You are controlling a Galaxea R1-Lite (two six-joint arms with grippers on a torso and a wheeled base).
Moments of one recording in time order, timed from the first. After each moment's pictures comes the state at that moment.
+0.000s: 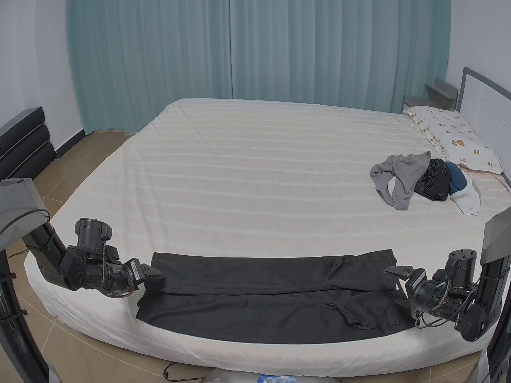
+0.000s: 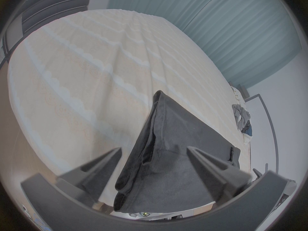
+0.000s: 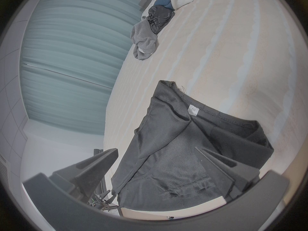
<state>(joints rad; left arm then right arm) 0.00 2.08 -0.63 -0.54 -0.30 -0.51 0.14 2.12 -0.02 -1.55 0.16 1.13</state>
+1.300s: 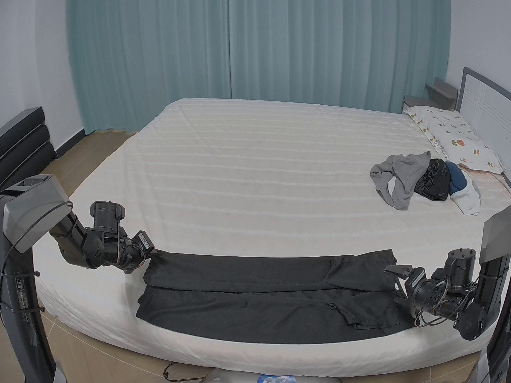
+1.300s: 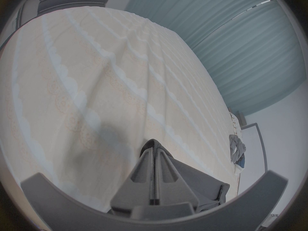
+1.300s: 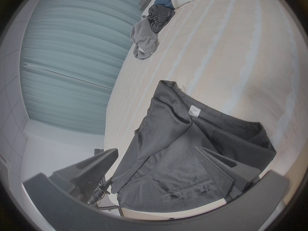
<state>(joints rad) 0.01 2.28 -0.95 -0.55 -0.27 -0.73 0.13 2.13 -0.04 -1.55 0.18 1.13</state>
